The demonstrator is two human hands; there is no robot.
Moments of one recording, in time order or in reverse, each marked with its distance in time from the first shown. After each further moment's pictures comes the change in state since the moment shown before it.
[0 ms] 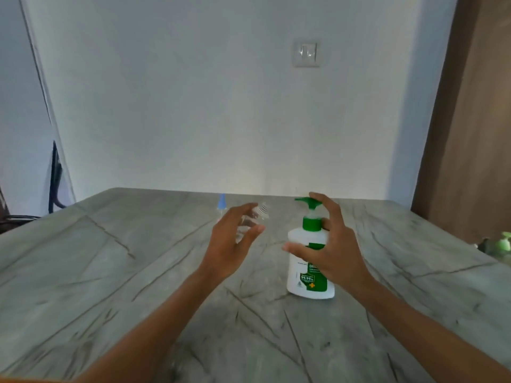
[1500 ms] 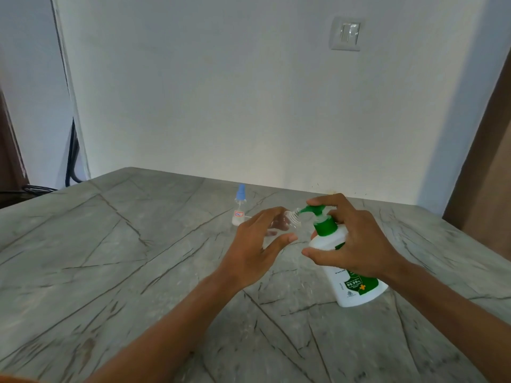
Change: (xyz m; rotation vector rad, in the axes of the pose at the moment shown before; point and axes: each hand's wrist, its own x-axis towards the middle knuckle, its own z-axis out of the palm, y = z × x) left_hand 0.001 -0.016 0.005 0.023 -0.089 0.029; right_hand 0.047 0.010 0.008 -0.159 -0.316 -0.272
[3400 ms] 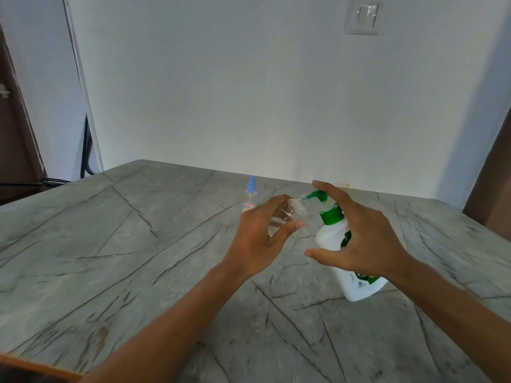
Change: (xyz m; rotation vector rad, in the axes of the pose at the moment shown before) left_hand 0.003 0.000 -0.006 -0.003 0.076 0.002; right_hand -0.001 0.009 0.016 -0.299 0.010 -0.034
